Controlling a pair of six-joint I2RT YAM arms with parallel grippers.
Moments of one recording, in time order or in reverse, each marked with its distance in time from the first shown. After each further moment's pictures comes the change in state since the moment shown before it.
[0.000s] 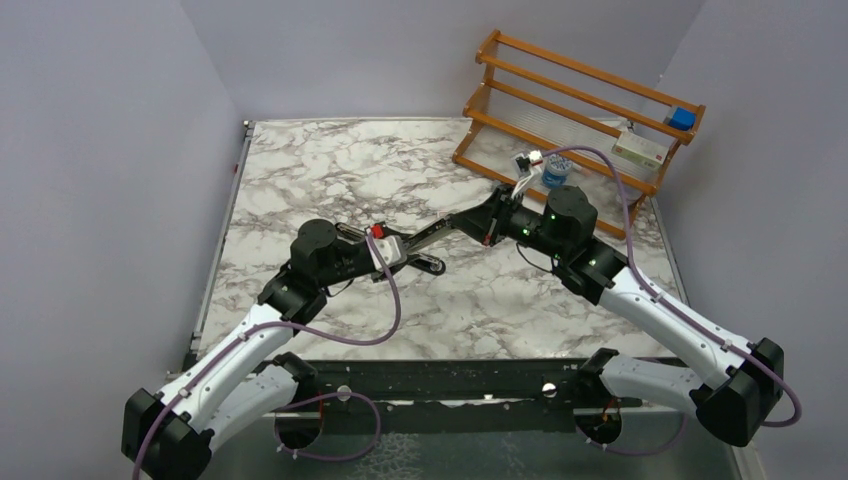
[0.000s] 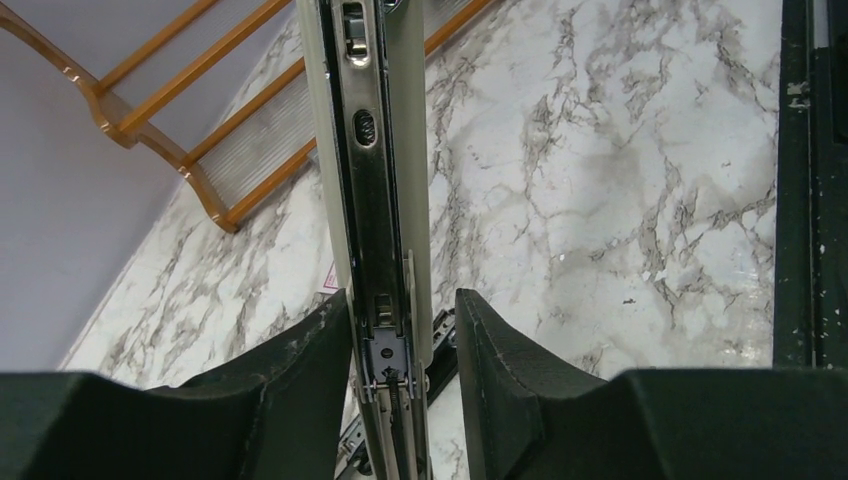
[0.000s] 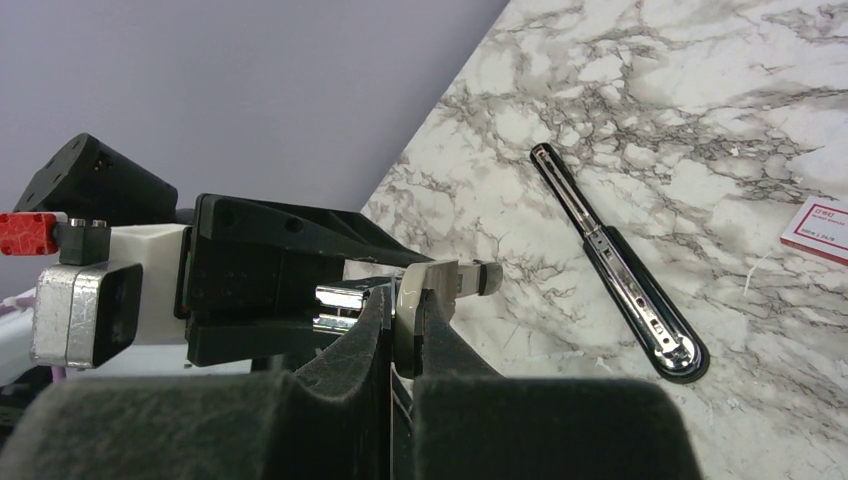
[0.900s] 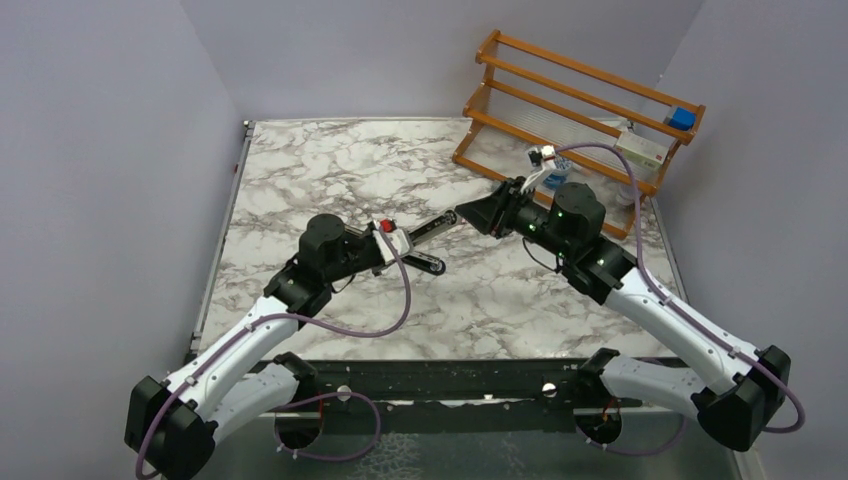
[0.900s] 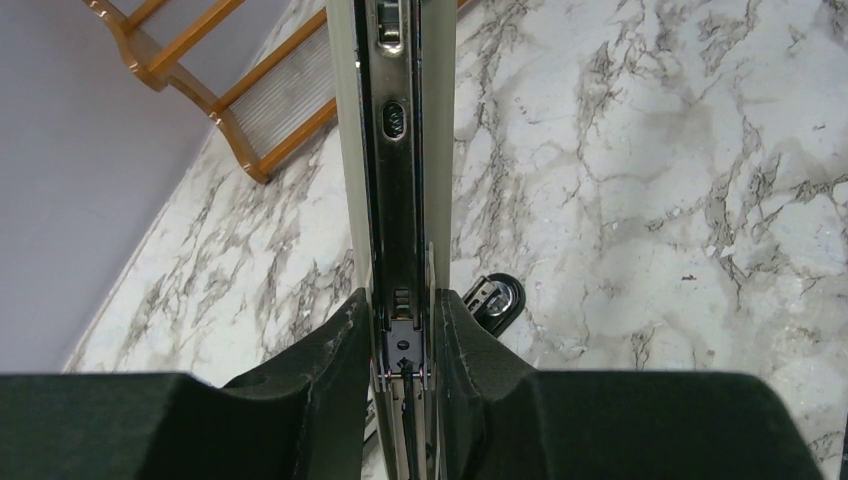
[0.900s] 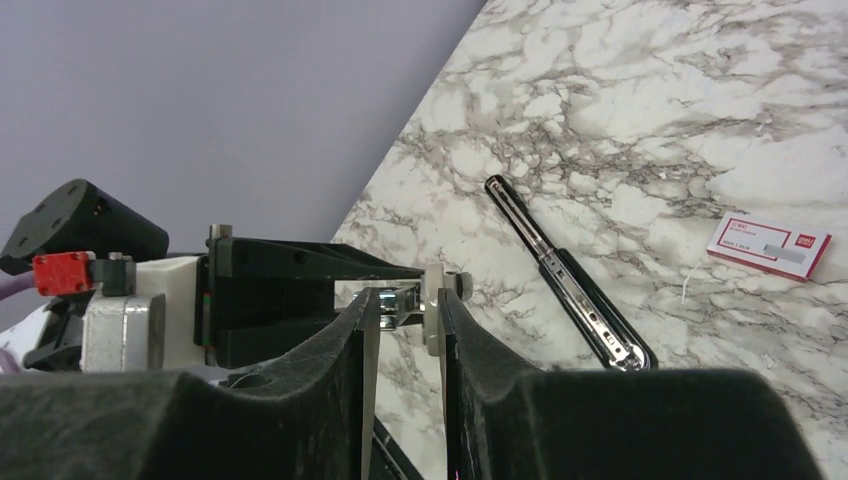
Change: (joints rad) left arm -0.002 0.060 0.022 -0.016 -0.120 0.052; right arm -0.009 -0.012 0.029 -0.057 0.093 -0.031
